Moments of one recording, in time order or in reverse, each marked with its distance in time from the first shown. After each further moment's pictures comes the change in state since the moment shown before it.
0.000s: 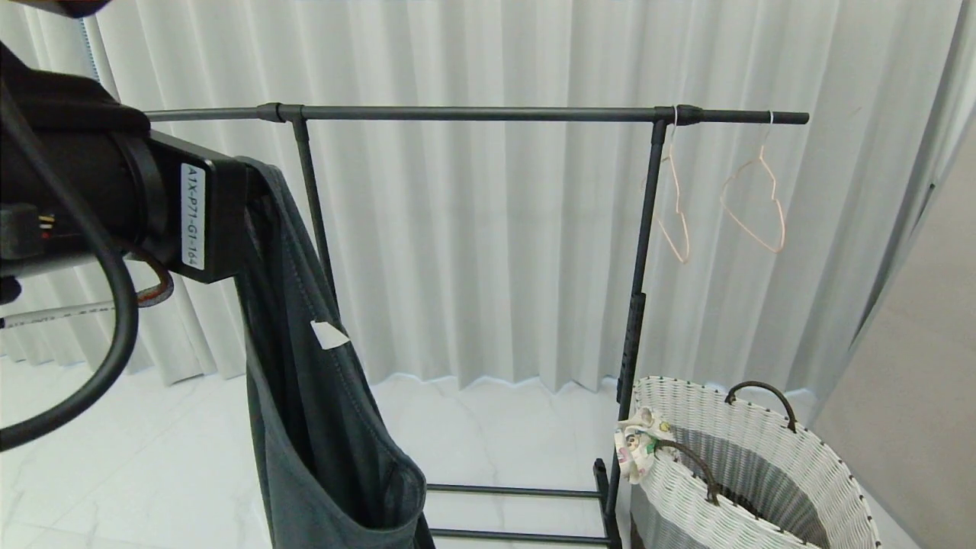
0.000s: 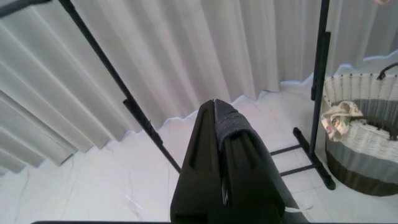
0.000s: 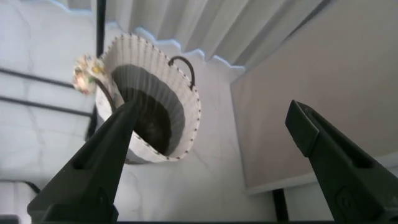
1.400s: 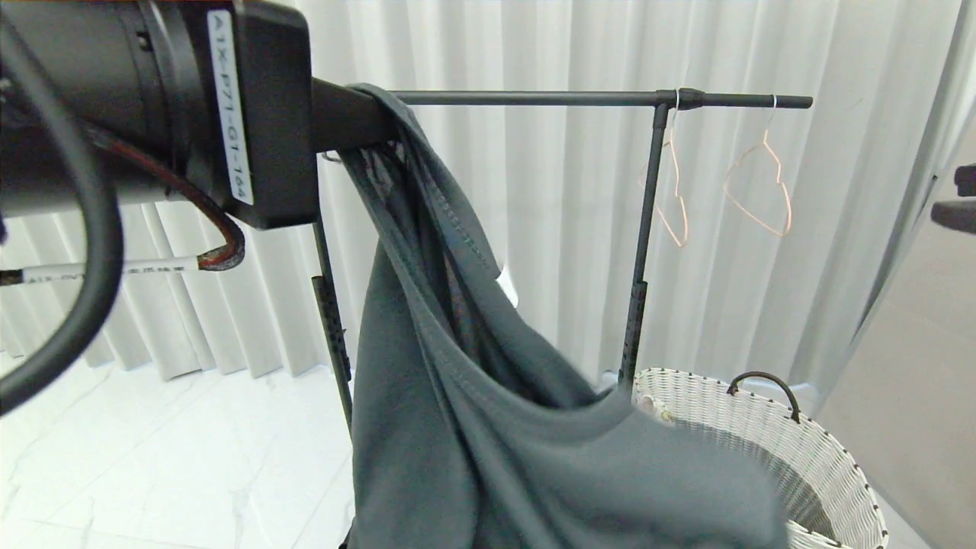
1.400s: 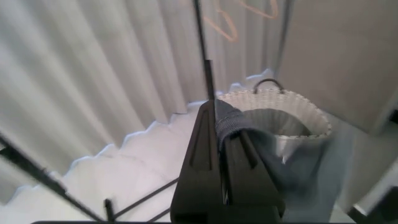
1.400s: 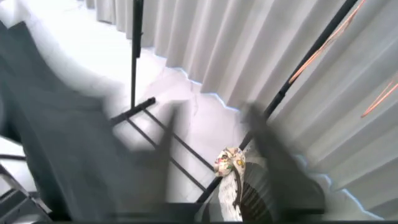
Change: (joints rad) left arm -0.160 0.076 -0.166 0.000 -0.231 -0.111; right arm 0.600 0.021 -0.153 -0.074 0.201 0.186
